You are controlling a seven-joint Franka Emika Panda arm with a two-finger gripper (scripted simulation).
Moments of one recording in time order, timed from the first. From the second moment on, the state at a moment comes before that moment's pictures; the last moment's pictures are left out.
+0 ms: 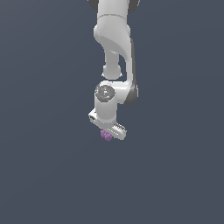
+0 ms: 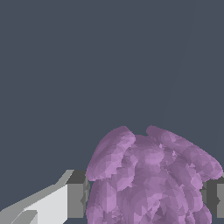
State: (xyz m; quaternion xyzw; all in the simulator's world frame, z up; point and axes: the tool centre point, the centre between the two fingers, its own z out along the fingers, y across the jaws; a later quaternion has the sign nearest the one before) arm 0.005 -0.023 0.054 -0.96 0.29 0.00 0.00
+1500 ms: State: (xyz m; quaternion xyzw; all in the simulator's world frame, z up) arm 0.084 -0.131 0.187 -0.96 0.29 0.00 0.00
